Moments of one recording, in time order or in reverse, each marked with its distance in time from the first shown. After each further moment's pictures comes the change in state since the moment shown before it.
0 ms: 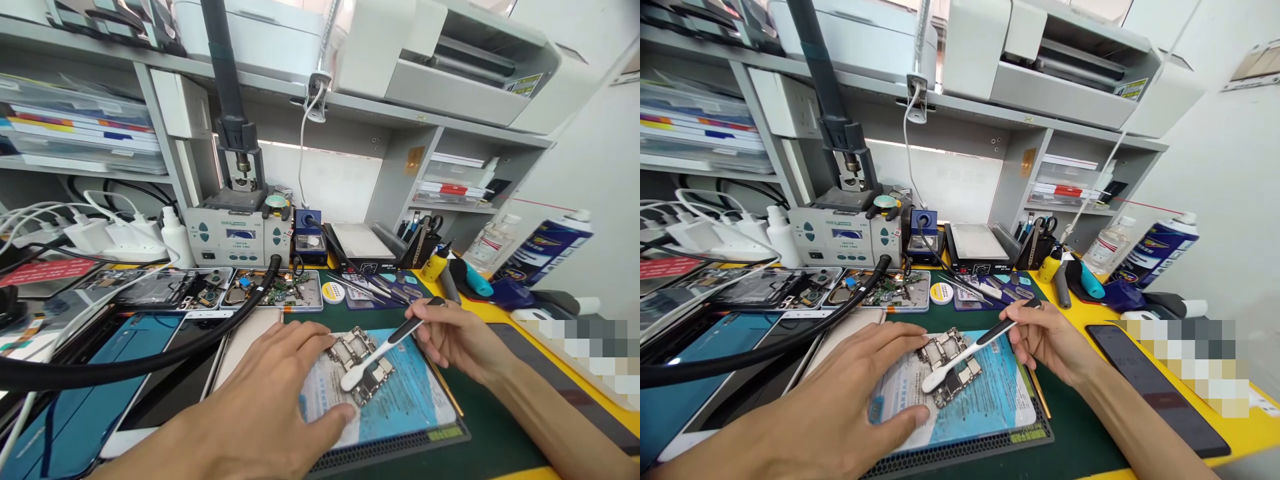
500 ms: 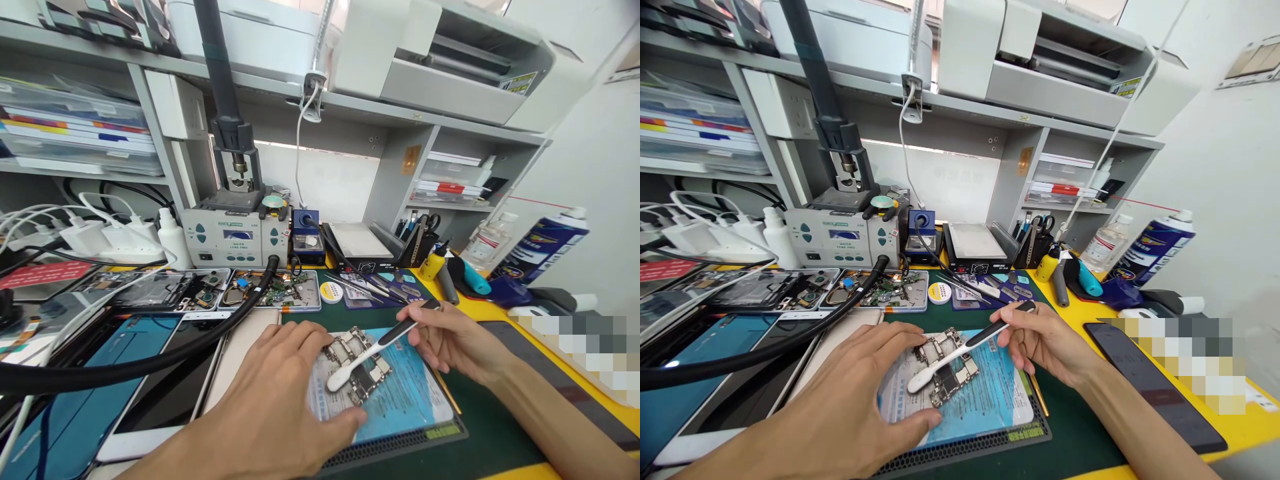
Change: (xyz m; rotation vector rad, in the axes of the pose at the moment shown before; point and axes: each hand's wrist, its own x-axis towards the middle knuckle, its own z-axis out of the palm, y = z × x) left_hand 0.005 0.011 0.010 -0.033 0.104 -0.100; right_hand -0.003 0.002 0.006 -0.025 -0.055 0.036
